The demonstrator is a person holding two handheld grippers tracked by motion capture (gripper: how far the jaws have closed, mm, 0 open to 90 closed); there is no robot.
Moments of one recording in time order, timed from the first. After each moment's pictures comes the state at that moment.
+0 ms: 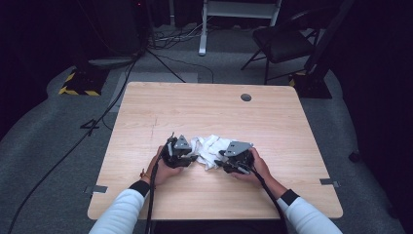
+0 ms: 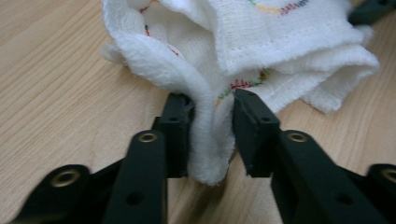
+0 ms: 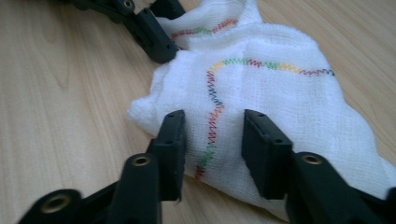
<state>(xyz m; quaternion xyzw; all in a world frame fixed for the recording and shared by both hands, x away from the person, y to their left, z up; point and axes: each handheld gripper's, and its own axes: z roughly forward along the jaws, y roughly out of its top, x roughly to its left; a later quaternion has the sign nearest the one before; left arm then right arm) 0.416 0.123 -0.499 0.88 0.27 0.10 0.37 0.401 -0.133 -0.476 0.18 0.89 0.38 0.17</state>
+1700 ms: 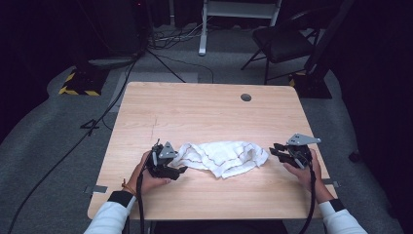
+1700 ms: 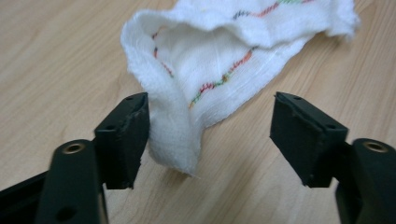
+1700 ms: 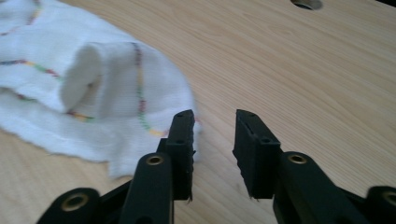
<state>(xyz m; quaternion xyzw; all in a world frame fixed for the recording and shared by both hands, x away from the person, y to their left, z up) 0.370 0.158 -0.474 0.87 0.28 0.14 0.37 0.409 -0.304 -0.461 0.35 0.83 0.39 0.21</state>
